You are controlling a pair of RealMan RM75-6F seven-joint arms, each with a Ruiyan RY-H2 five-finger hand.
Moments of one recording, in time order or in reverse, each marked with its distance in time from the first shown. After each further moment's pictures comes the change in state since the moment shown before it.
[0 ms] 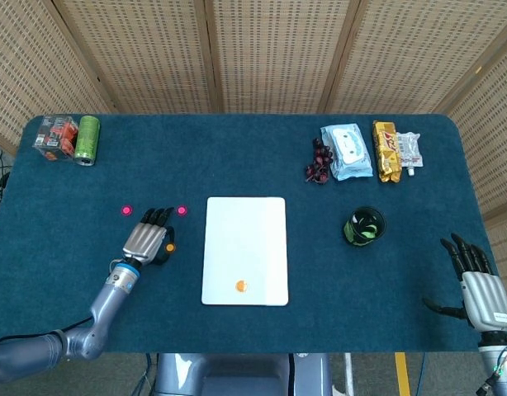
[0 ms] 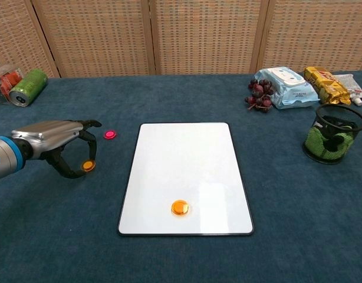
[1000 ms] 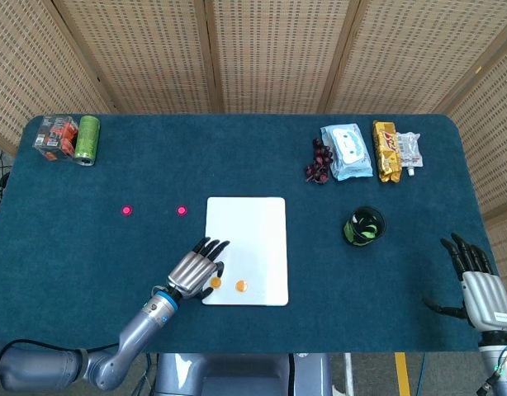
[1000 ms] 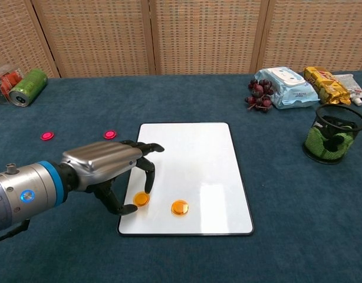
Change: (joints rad) left arm -0.049 -0.054 0.053 -0.274 0.037 0.026 0.198; right arm 0.002 0.002 0.000 0.002 0.000 -0.004 0.009
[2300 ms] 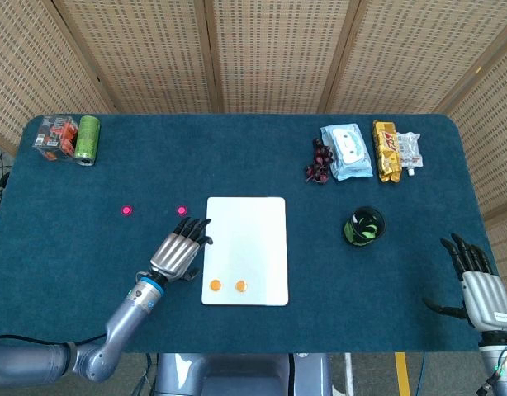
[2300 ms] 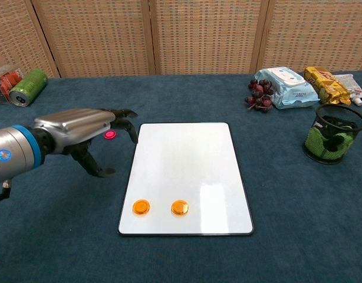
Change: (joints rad) left arm -0.002 0.106 -0.050 -0.019 -0.048 0.065 -0.041; right arm 0.001 0.001 0.000 -0.001 0.005 -0.007 0.003
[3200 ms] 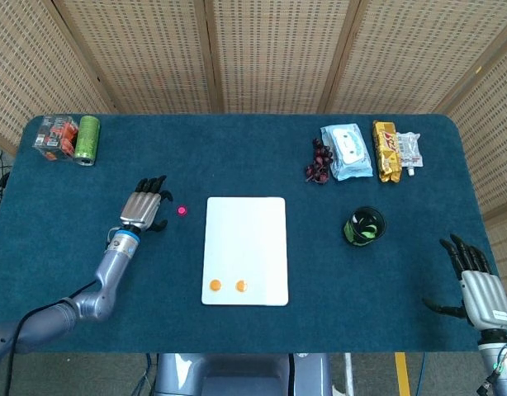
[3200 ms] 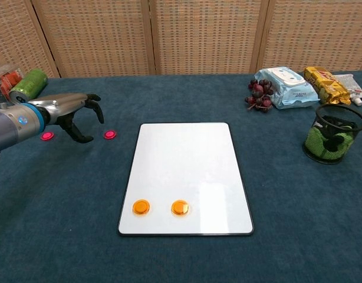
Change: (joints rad) left arm -0.089 -0.142 -0.119 0.617 -0.078 -0.248 -0.286; right arm 0.010 0.011 0.002 -0.016 0.027 -0.032 -0.009
